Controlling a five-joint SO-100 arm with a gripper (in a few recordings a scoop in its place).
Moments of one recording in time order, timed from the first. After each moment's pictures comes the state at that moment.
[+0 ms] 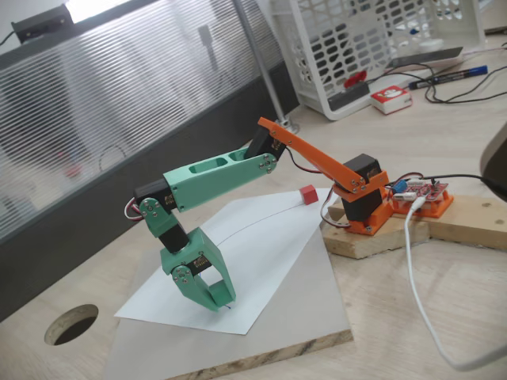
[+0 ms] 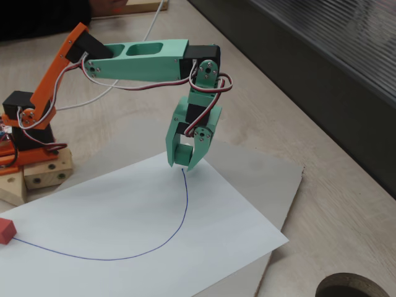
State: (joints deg) arm -25.5 51.5 48.4 106.3 104.6
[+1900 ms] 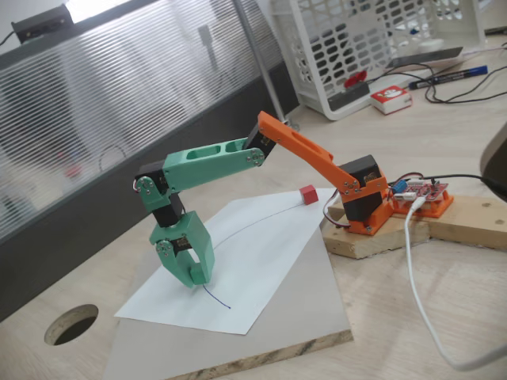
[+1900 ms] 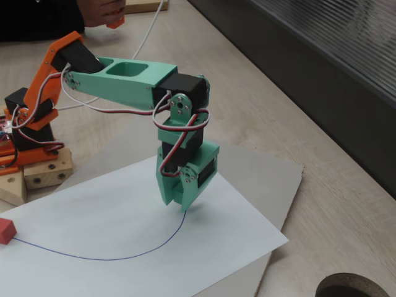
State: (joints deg) arm -6.2 51.5 48.5 96.6 104.3
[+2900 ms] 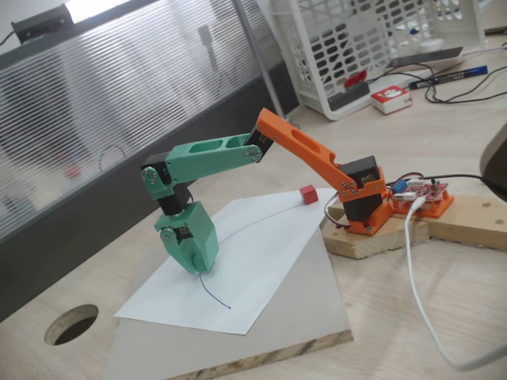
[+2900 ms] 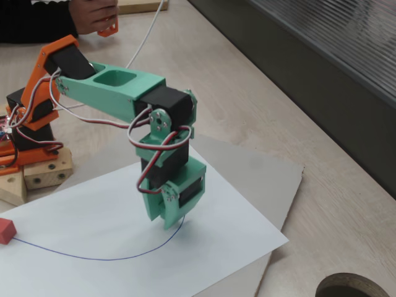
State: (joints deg) arm 2.5 51.5 48.7 96.3 104.3
